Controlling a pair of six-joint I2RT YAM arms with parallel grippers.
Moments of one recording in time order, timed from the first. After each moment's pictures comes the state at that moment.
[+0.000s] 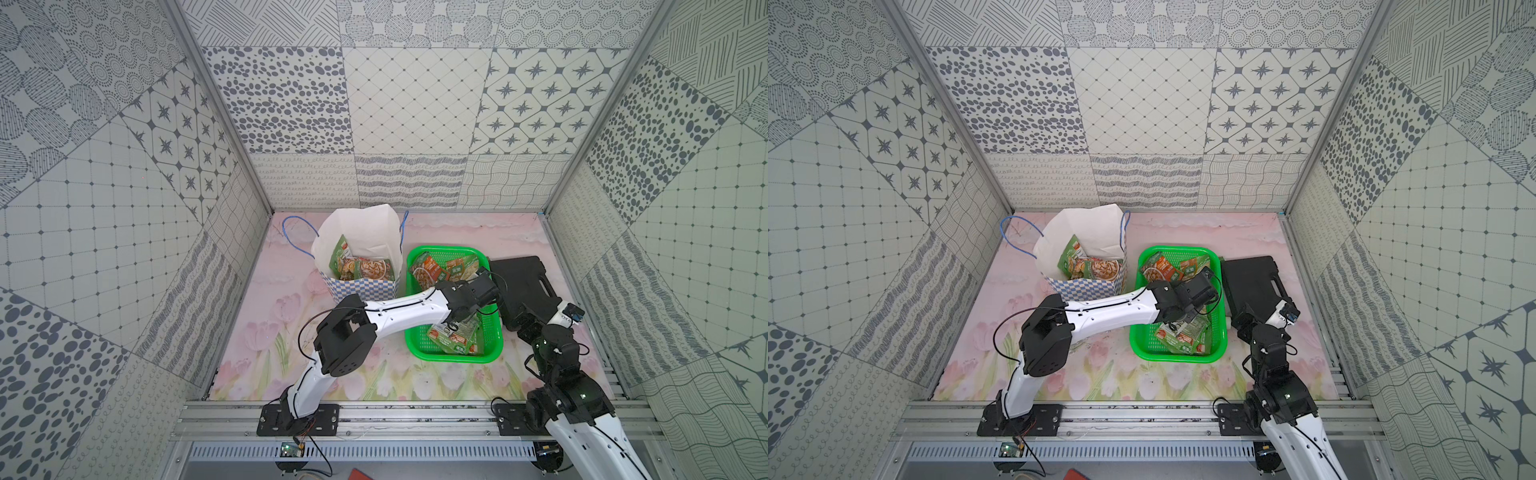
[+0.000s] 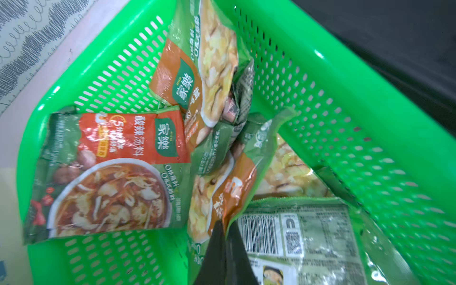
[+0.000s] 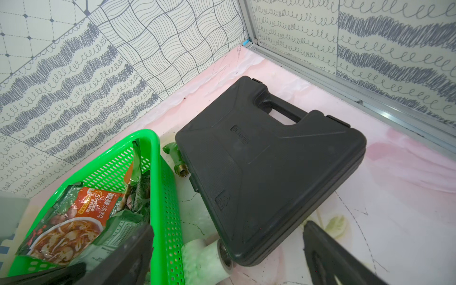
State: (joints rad) left arm -1.09 2.10 1.79 -0.71 -0.47 -0.21; right arm 0.30 0.22 0.29 -0.50 0.50 0.67
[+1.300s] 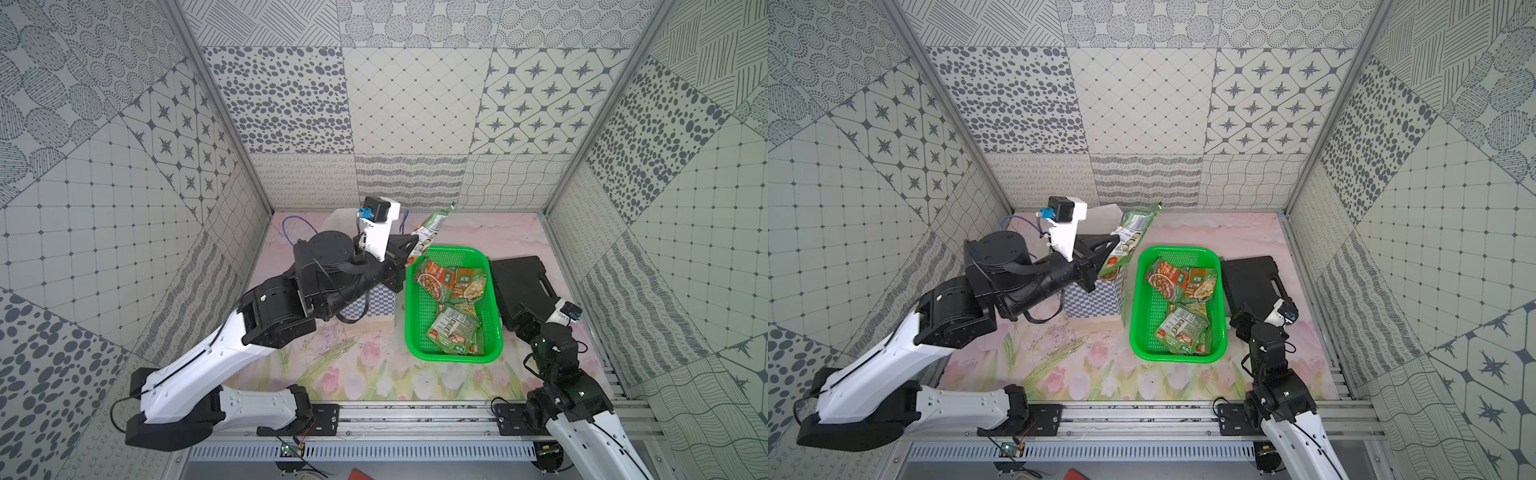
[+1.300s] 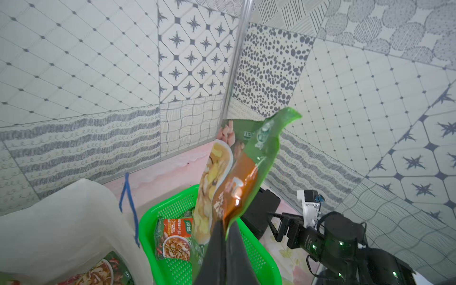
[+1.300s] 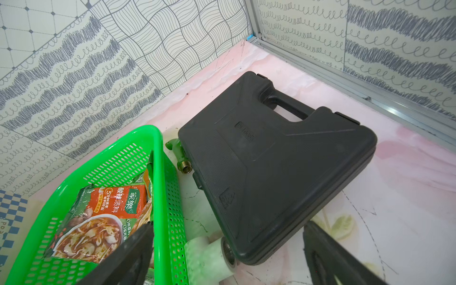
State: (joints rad) left arm -1.04 1.13 1.63 -0.56 -0.33 -0.21; right arm 0.30 0.26 0.29 -0.47 0.47 0.67
